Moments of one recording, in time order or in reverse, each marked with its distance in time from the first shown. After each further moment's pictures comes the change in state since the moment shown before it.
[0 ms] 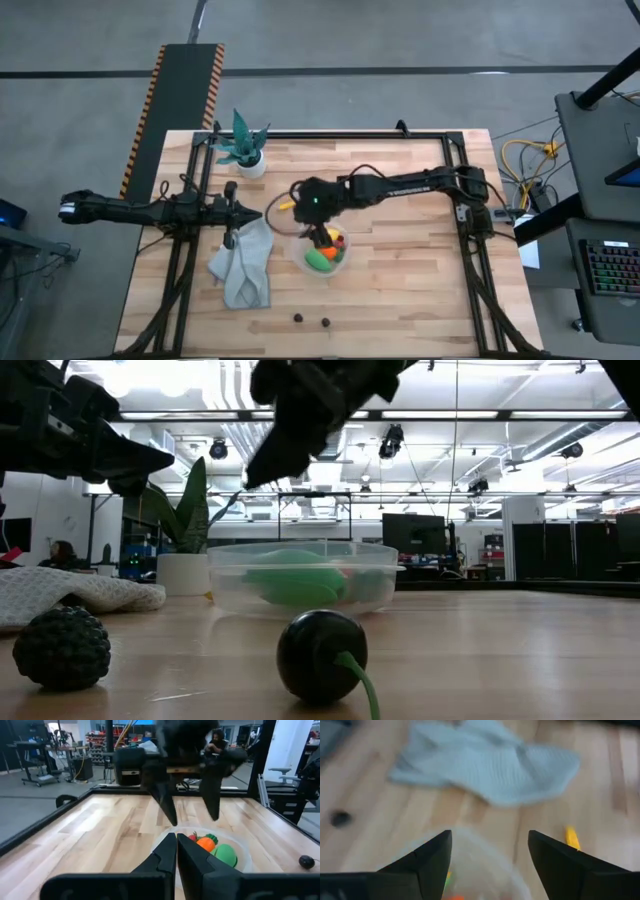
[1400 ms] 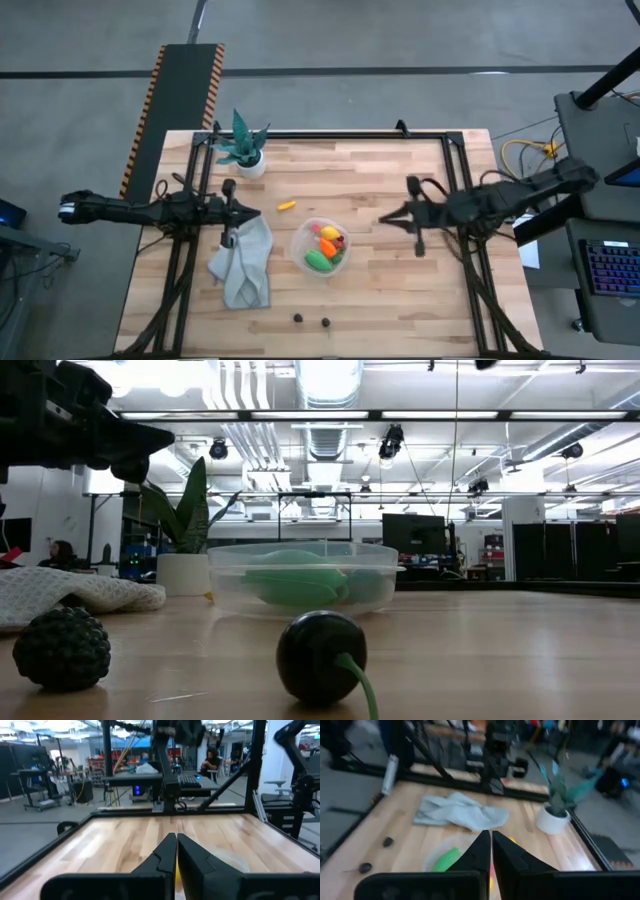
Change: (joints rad) left arm 0.000 0.001 0.000 0.105 0.017 0.062; right arm 0.373 -1.101 -0.841 0.256 0.562 0.141
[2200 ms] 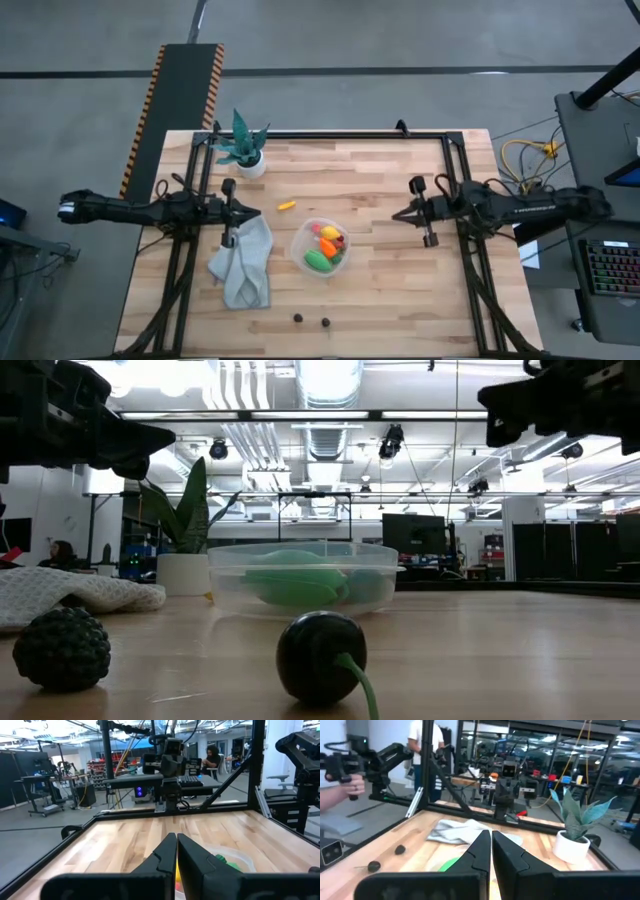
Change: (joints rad) left arm 0.000 0.016 0.000 0.017 -0.002 0.048; right arm -0.390 -0.327 -0.622 0.625 -0.558 -0.065
